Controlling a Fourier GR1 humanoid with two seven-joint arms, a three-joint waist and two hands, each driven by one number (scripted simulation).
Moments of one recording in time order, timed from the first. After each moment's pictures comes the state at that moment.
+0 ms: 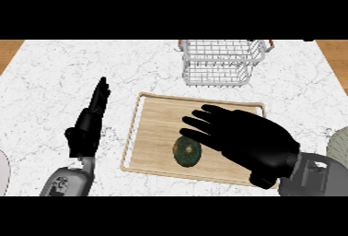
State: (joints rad) left arm -0.17 0.13 -0.17 -1.52 -0.06 0.27 0.04; right arm -0.48 -0.40 0.46 -1.92 0.78 0.79 -0.04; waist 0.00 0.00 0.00
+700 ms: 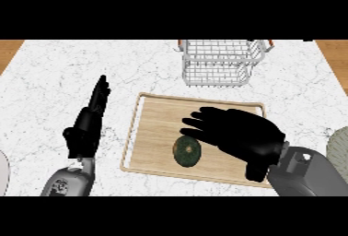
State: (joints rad) left arm -0.16 0.09 -0.15 -1.58 -0.11 0.24 0.09; right arm -0.45 -0.33 0.42 -1.81 0.89 0.80 -0.19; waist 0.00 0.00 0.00
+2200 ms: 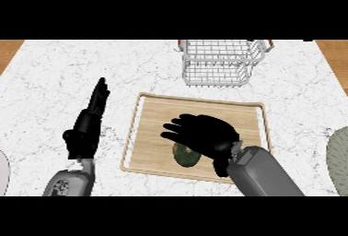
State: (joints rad) left arm -0.14 0.05 -0.08 -1.55 -0.15 0.18 0.04; right arm -0.43 -0.11 0.46 -1.54 1.15 0.70 -0.28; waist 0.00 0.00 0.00
